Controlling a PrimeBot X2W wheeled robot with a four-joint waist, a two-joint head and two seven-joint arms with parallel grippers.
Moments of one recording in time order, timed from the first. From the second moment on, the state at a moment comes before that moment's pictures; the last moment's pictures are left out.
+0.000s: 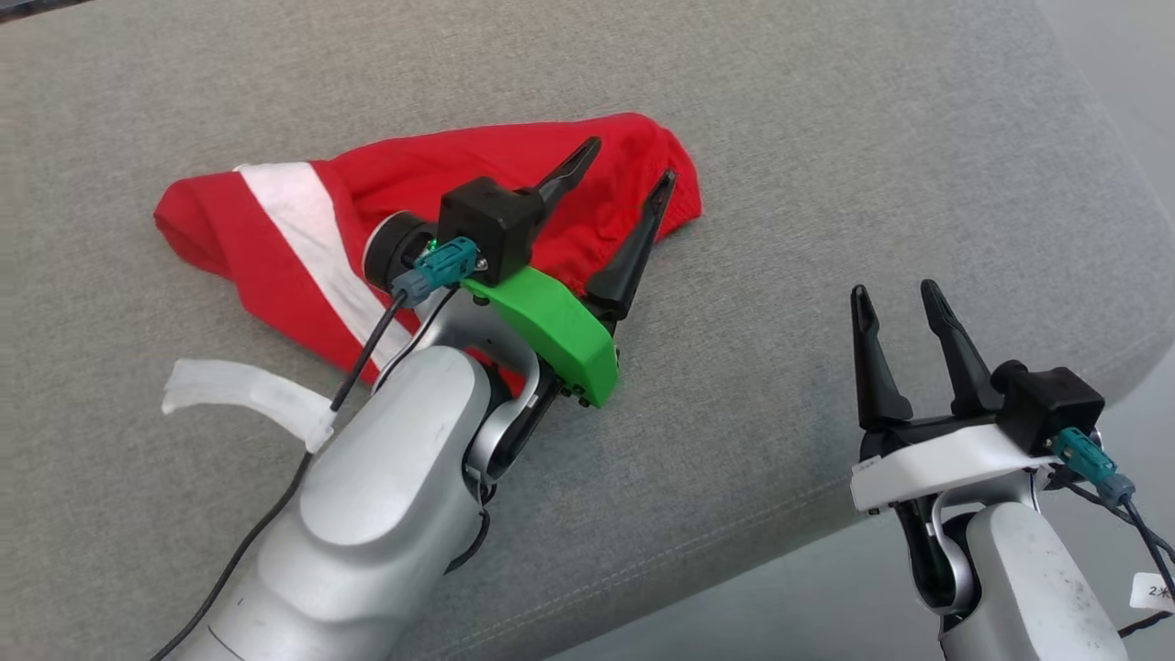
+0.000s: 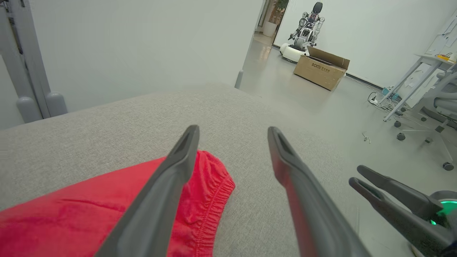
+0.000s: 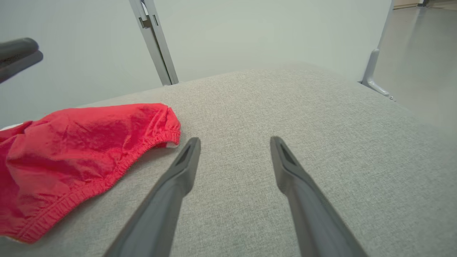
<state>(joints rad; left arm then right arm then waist) -0.72 0.08 -0.67 0.34 -0.55 -0.05 -0.04 -0.22 -0.05 0.07 0.18 0.26 0.13 -0.26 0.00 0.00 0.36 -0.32</state>
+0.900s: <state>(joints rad) -0.32 0.41 -0.32 0.09 -0.62 0.19 -0.20 -0.18 -0.05 0.11 0.21 0.18 0.13 -0.24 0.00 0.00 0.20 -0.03</state>
